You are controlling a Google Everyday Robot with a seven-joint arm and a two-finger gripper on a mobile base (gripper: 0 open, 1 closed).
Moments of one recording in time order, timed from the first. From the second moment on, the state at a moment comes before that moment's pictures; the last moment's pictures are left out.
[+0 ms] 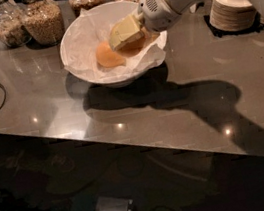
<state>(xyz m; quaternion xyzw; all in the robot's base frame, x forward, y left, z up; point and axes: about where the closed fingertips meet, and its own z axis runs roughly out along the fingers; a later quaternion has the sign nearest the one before) 0.628 -0.012 0.934 -0.25 0.88 0.35 0.21</state>
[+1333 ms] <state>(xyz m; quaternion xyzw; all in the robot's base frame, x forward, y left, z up) 0.483 -0.063 1.016 -0.40 0.73 0.45 0.32</state>
